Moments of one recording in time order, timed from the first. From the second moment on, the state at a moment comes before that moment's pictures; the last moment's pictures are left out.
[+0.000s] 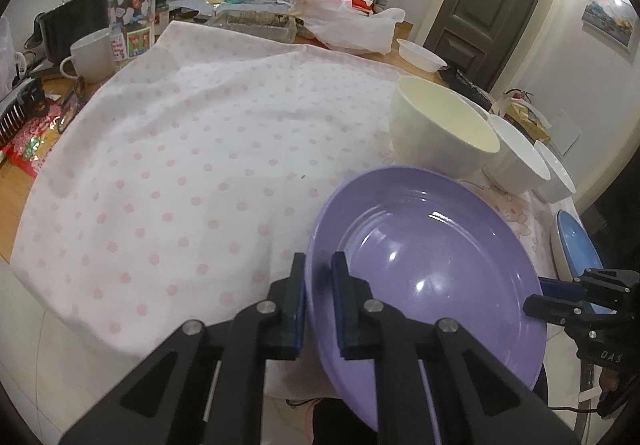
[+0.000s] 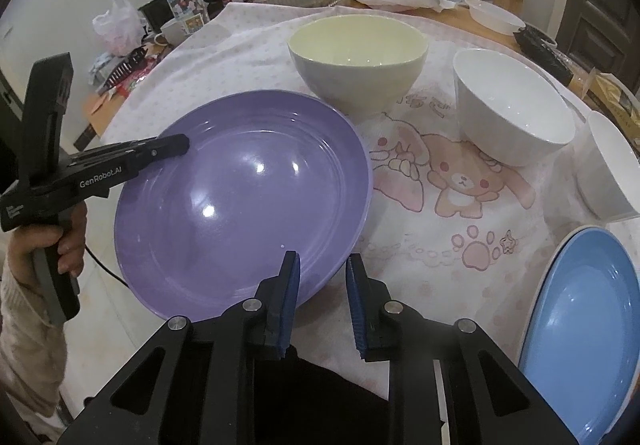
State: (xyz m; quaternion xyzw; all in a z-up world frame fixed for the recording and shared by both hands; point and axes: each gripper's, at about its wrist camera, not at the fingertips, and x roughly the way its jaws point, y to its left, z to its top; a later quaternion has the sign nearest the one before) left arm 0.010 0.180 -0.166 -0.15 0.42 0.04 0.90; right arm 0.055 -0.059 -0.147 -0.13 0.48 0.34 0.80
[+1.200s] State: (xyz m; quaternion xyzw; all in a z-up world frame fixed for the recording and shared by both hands) left arm 0.000 0.102 -0.075 -0.08 0.36 0.03 0.93; right arm 0.034 -0.133 -0.098 -0.07 0.40 0.33 0.85
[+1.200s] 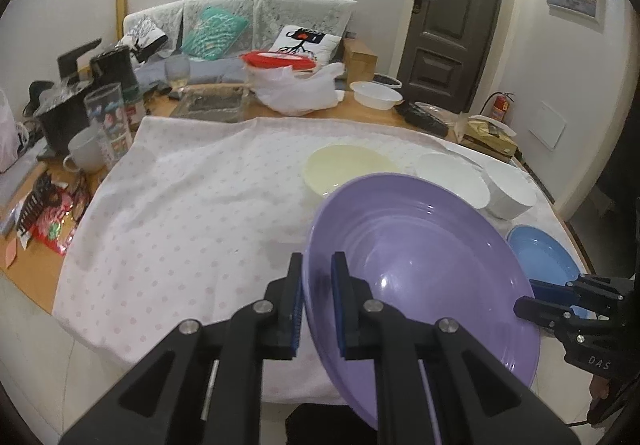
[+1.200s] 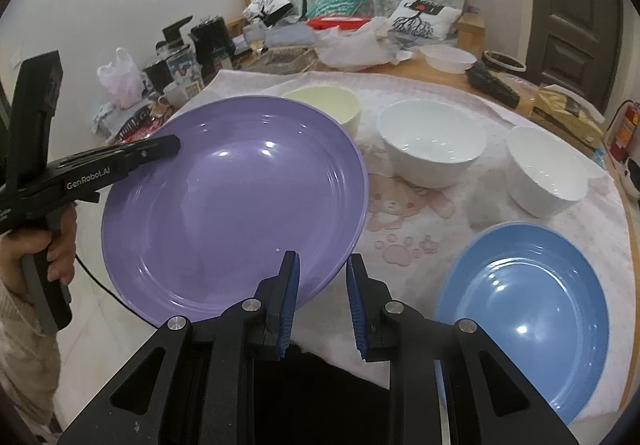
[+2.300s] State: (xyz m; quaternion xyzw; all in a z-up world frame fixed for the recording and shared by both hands) left arm 0.078 -0.080 -0.079 0.00 0.39 -0.07 0.92; right arm 0.050 -0.310 -0.107 0.01 0.38 0.21 0.90
